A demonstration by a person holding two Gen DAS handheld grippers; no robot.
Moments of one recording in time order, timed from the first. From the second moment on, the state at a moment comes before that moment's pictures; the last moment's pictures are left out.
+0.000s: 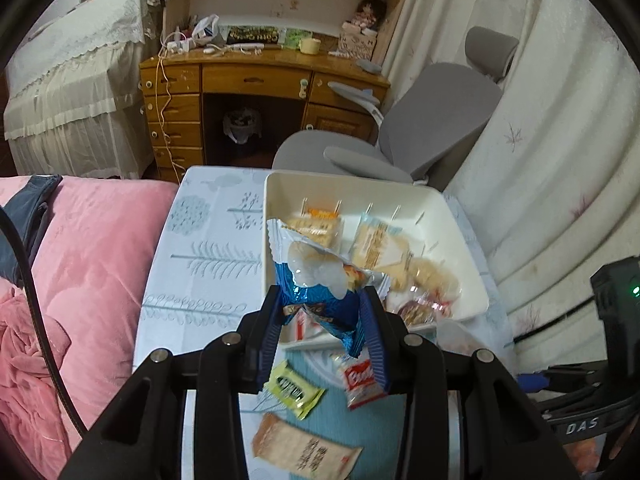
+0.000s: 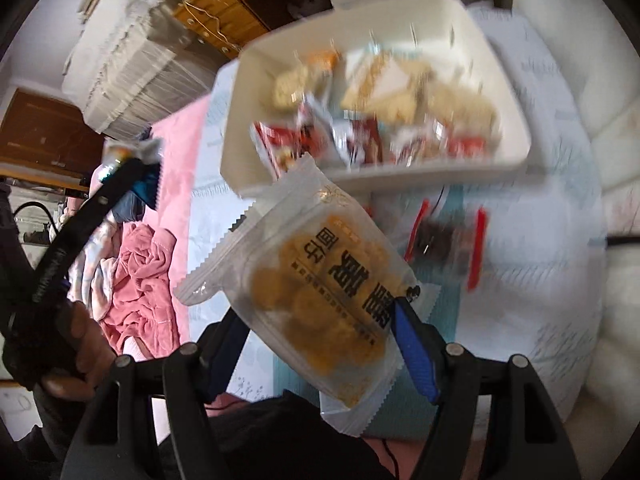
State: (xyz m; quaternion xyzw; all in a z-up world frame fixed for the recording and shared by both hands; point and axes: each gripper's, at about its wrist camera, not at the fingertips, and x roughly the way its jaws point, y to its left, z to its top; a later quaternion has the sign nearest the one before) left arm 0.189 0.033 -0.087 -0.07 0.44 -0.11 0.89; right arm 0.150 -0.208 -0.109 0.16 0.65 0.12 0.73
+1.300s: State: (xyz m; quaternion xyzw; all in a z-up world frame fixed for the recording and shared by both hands) left arm 0.210 -0.014 -0.121 -0.14 0.49 -0.06 0.86; right arm 0.207 -0.277 -0.095 0.17 0.49 0.11 0.85
